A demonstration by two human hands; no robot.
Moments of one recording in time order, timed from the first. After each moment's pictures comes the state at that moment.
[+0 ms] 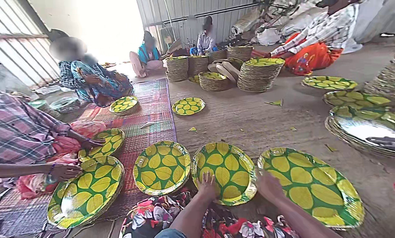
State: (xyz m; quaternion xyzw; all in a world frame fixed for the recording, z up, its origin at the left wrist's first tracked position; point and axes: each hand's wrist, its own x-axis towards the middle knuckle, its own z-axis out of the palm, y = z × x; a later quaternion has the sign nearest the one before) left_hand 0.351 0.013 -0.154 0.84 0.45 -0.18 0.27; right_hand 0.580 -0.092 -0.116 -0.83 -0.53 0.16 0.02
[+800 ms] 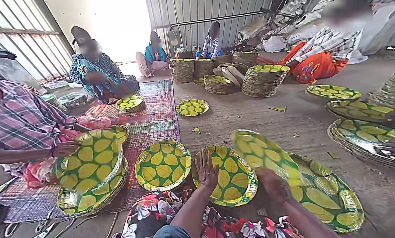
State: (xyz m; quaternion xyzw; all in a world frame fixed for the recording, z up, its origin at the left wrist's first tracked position) left_hand 0.353 0.024 -0.133 0.81 0.46 0.35 0.10; right_hand 0.576 -0.105 -0.097 -0.73 -0.65 -0.07 0.19
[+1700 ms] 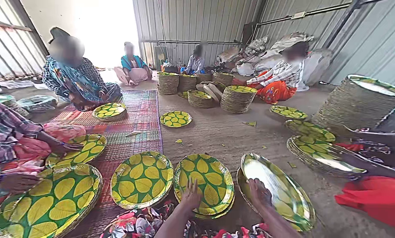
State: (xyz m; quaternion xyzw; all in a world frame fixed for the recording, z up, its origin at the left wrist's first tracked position) left_hand 0.346 0.019 -0.146 0.84 0.46 -0.01 0.27; right_hand 0.598 -0.104 -0.085 -0.90 -0.43 0.04 0.09
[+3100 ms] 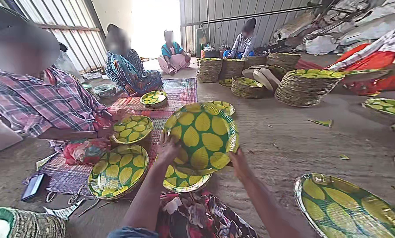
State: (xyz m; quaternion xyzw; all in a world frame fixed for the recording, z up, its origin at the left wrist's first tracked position) left_hand 0.120 0.118 0.021 0.74 0.65 0.12 0.13; right_hand 0.385 0.044 -0.012 -0.60 -0.40 0.40 0.57
